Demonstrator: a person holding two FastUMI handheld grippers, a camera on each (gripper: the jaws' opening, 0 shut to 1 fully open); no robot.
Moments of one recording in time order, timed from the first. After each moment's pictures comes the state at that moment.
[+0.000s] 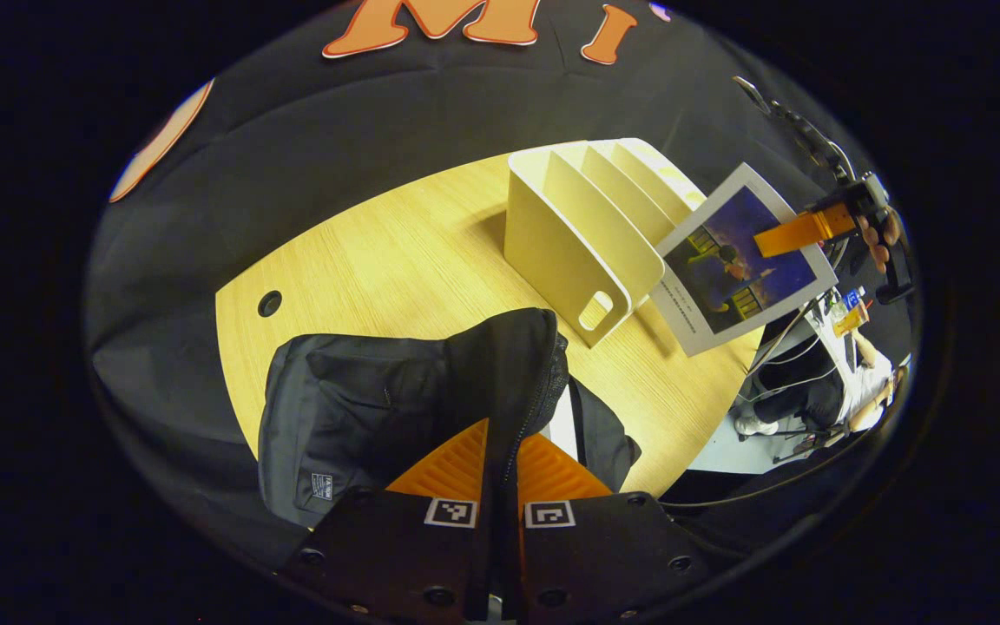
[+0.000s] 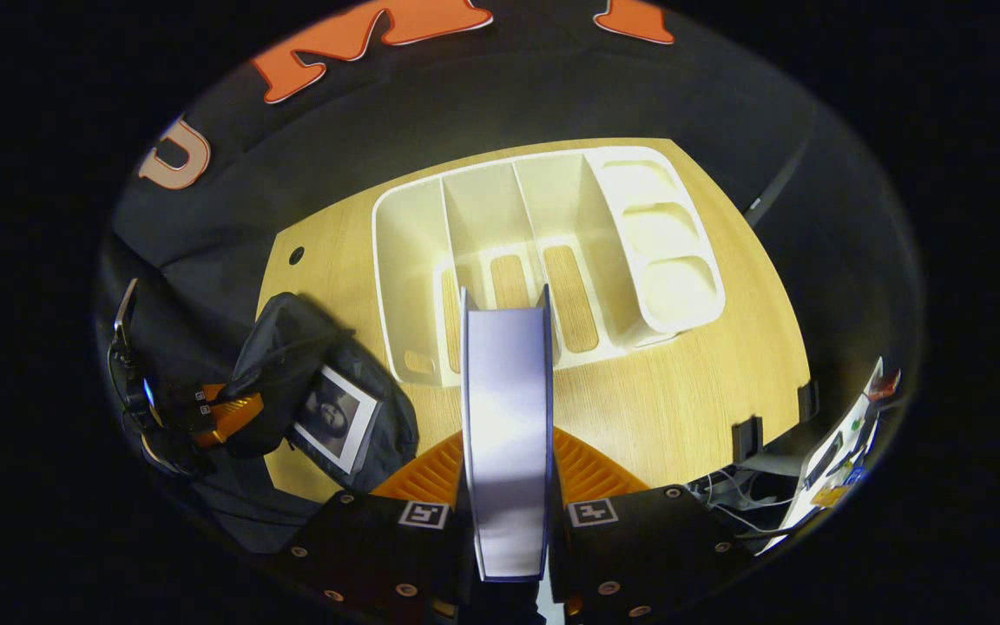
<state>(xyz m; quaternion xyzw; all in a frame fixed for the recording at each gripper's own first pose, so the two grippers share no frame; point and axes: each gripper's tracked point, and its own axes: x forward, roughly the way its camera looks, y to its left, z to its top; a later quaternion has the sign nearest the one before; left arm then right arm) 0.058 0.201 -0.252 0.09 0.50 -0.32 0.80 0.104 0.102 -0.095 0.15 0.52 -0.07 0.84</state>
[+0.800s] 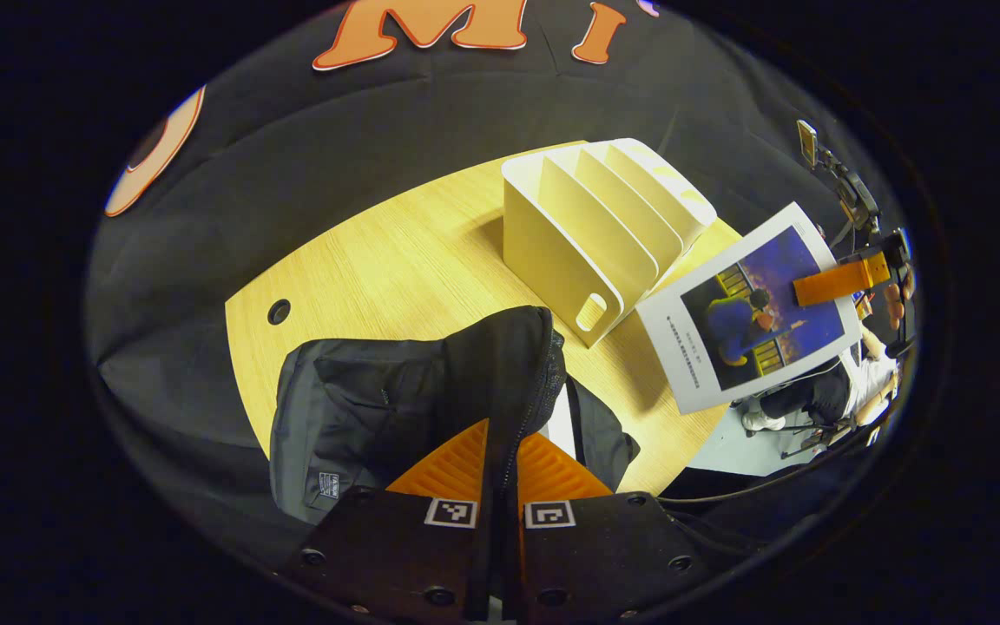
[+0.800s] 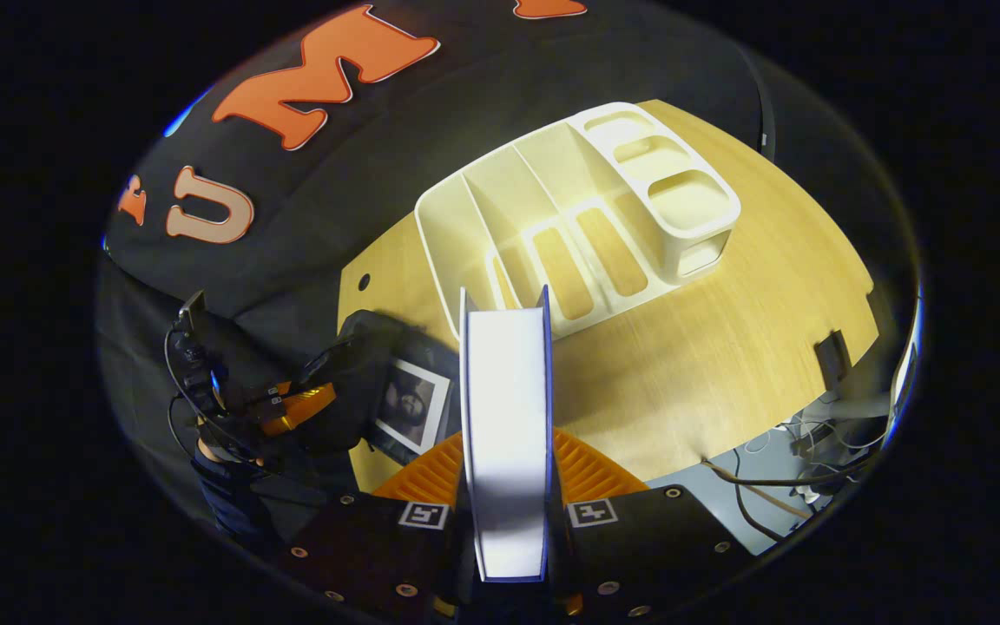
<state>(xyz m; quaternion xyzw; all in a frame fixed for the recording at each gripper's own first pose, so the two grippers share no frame) 0.055 0.199 -0.232 0.11 0.49 -0.32 0.80 0.054 0.152 -0.093 0.32 0.46 0.01 0.83</state>
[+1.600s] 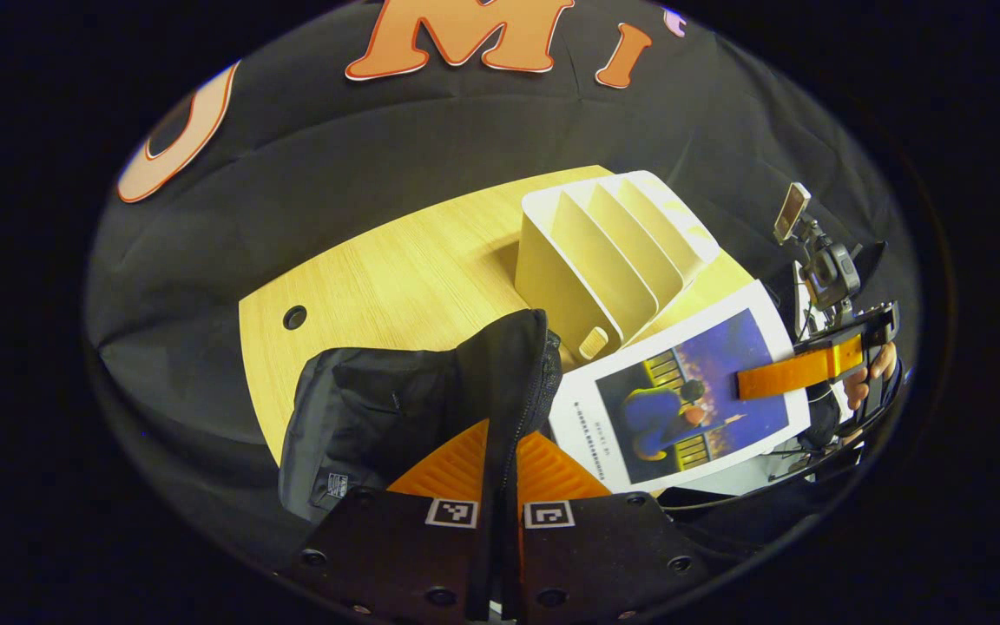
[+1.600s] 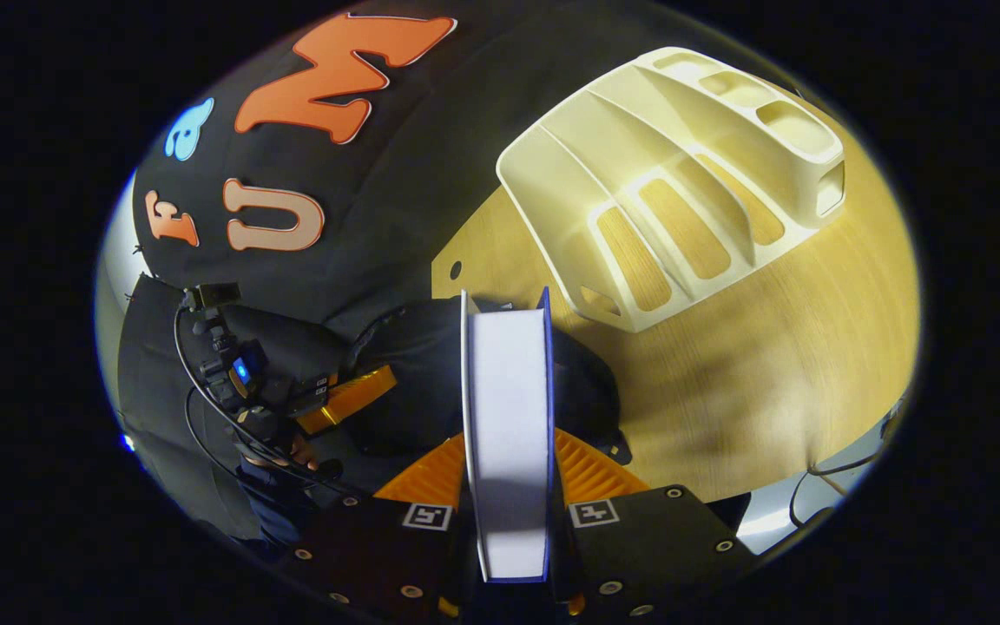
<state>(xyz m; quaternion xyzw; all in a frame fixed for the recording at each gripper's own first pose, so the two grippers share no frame) 0.069 0.209 -0.198 0.07 0.48 -0.30 0.82 0.089 0.252 -0.121 0.43 0.42 0.14 0.79</state>
